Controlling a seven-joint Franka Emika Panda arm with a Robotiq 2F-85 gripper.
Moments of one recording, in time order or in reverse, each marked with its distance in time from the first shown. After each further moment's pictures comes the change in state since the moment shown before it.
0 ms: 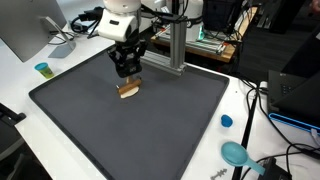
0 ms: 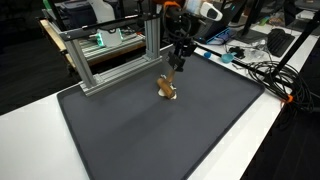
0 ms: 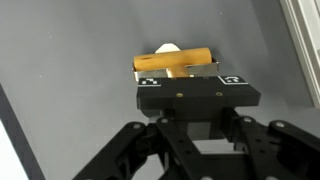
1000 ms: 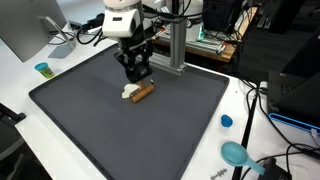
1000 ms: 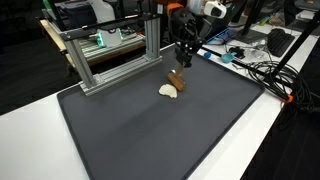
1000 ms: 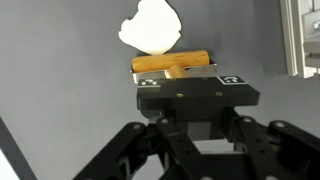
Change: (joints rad) arm -0.030 -0.001 0.042 0.009 0.213 0.013 -0.198
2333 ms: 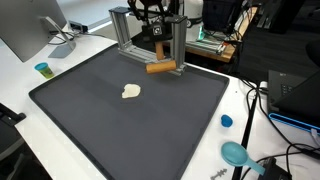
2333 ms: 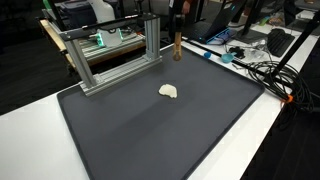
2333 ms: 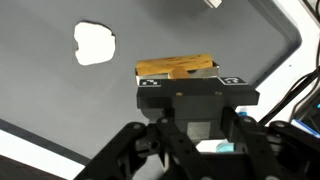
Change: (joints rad) arm 0.025 -0.453 -0.037 -0.321 0.279 0.004 0.461
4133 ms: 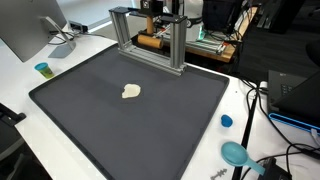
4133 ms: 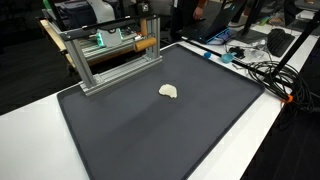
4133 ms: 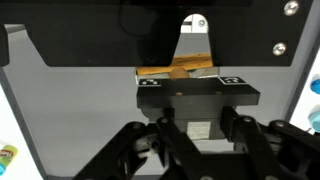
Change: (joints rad) arm -0.066 -0.458 -0.097 -0.367 -0.135 0.003 0.554
